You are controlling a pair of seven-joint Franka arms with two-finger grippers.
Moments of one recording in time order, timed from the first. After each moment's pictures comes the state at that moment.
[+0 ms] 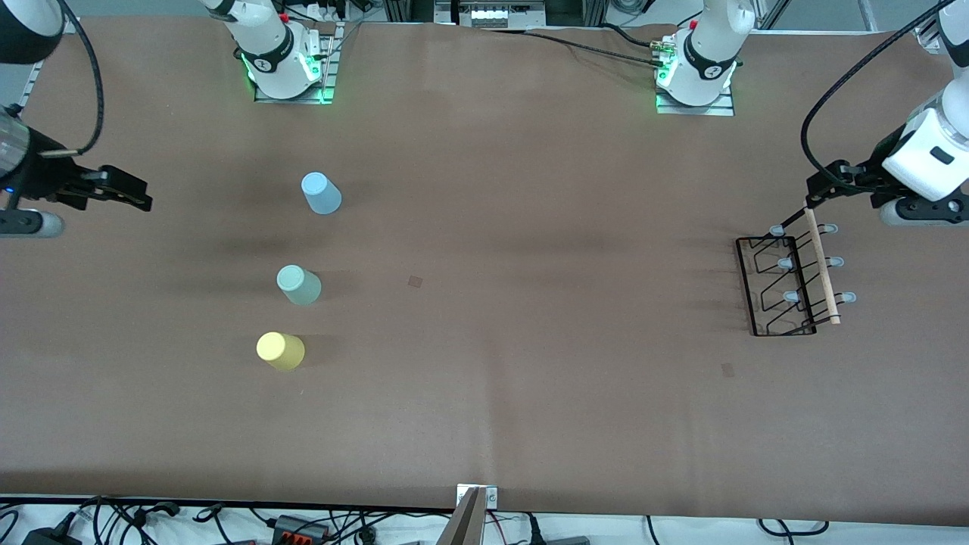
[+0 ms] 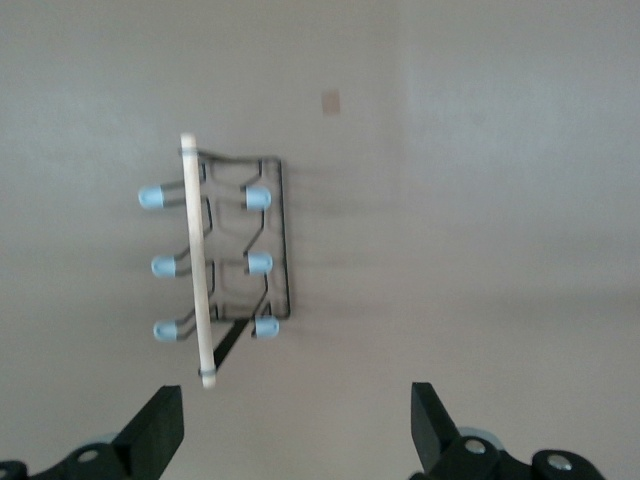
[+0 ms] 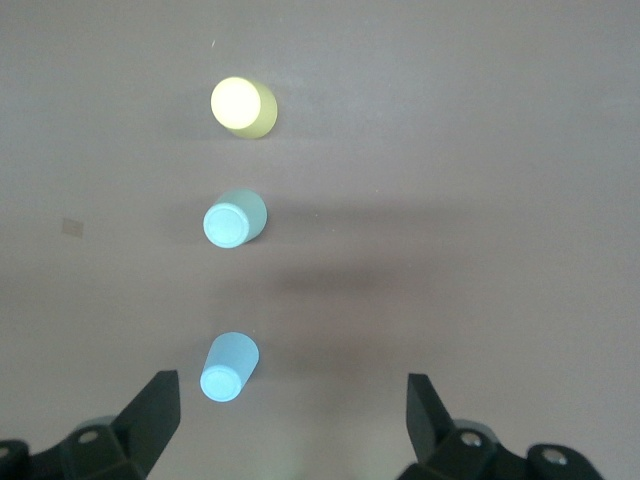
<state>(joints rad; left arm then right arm) -0.02 -0.01 0.02 -1.72 0.02 1.61 -0.03 0.03 0.14 0.00 -1.51 0.00 1.53 0.03</state>
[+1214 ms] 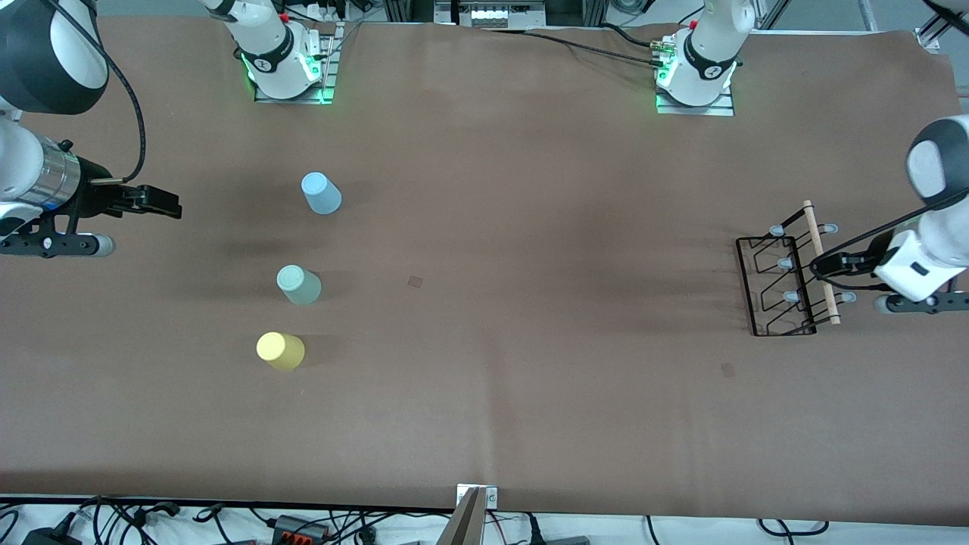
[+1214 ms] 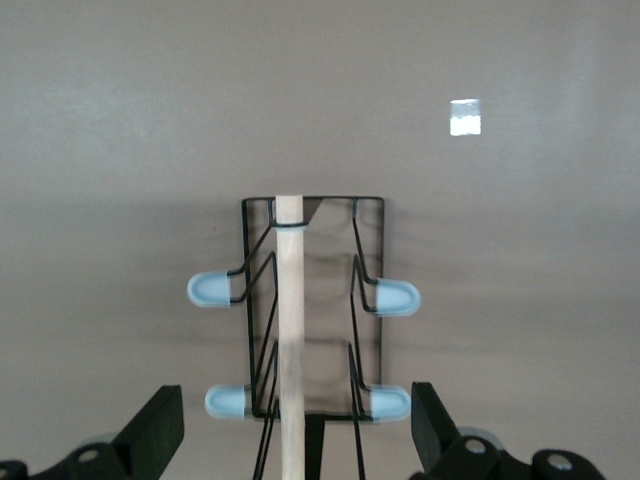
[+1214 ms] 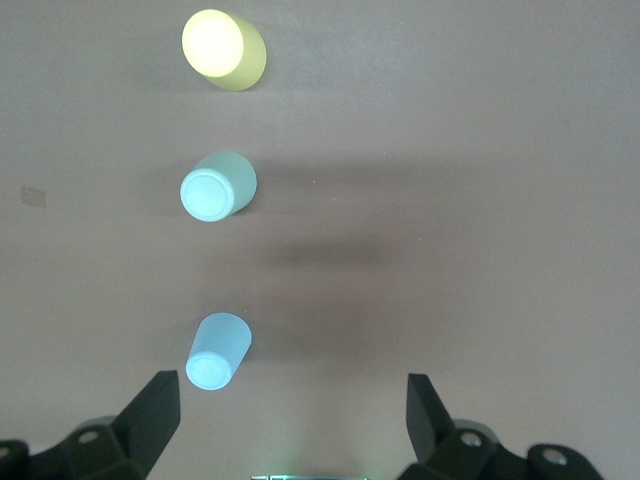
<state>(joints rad) 0.15 0.26 0.03 -1.87 0.06 2.07 0.10 0.02 0.14 0.00 -1.63 0.00 1.57 0.03</state>
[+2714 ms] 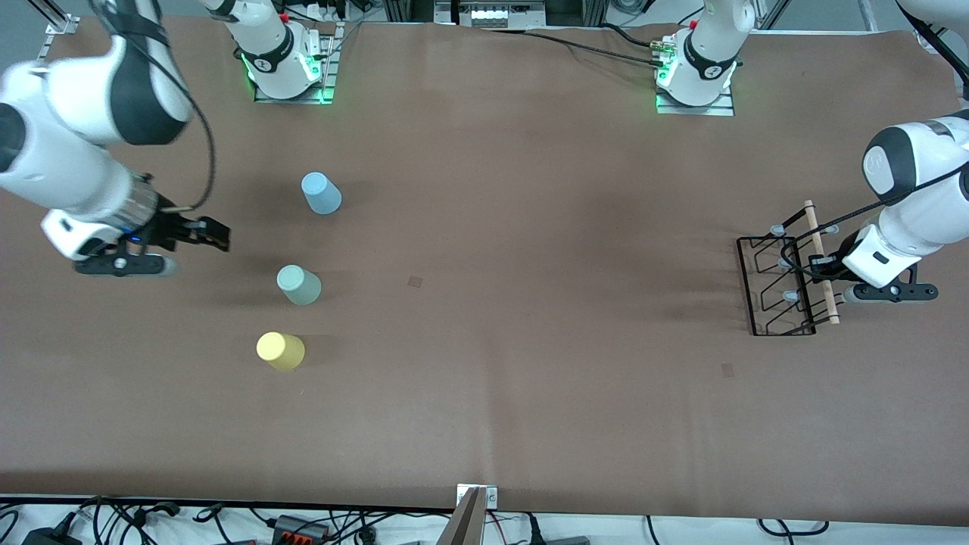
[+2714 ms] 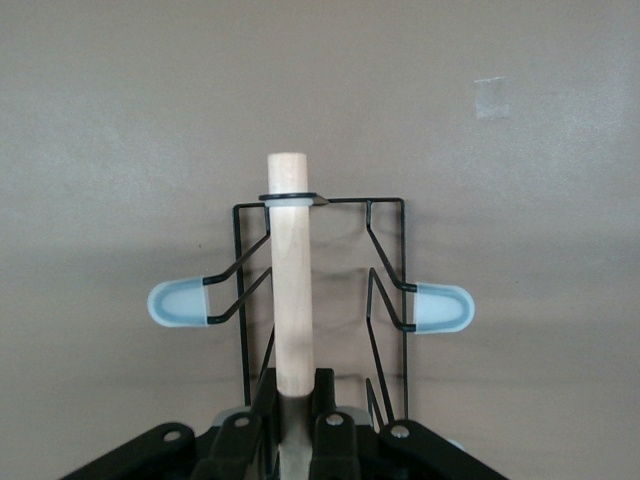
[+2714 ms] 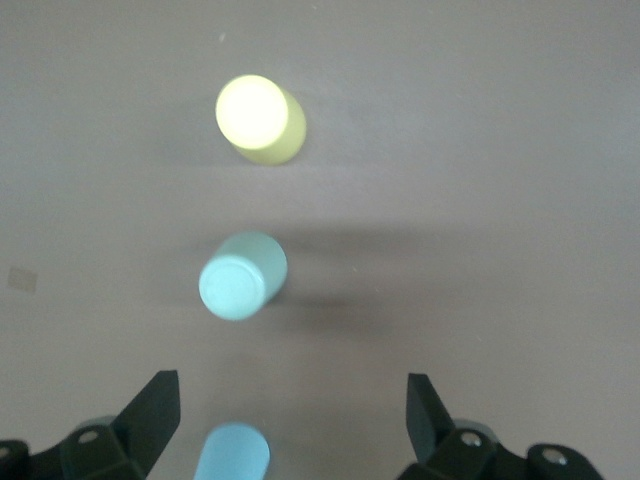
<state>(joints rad) 0.17 0.23 0.03 -2.06 0.06 2.32 0.15 0.10 0.12 0.01 -1.95 0.00 2.08 0.09</state>
